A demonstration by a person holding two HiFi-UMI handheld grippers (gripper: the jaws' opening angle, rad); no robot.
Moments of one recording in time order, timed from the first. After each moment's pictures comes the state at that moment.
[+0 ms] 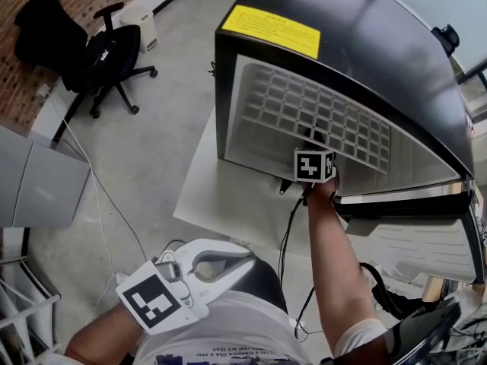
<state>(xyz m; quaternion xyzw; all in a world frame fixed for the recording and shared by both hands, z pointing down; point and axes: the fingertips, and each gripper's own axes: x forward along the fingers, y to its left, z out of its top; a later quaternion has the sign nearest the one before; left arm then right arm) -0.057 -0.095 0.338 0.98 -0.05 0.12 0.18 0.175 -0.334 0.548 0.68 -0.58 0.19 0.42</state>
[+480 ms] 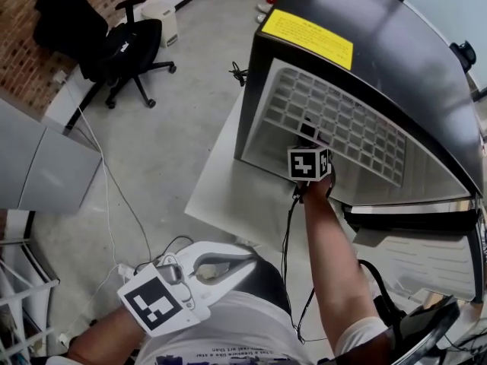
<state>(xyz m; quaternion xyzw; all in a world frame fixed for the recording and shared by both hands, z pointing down) -0.074 -0.097 0.340 0.97 -0.10 0.12 0.19 0.107 -0.368 0.549 0.63 -0.63 0.16 0.41</state>
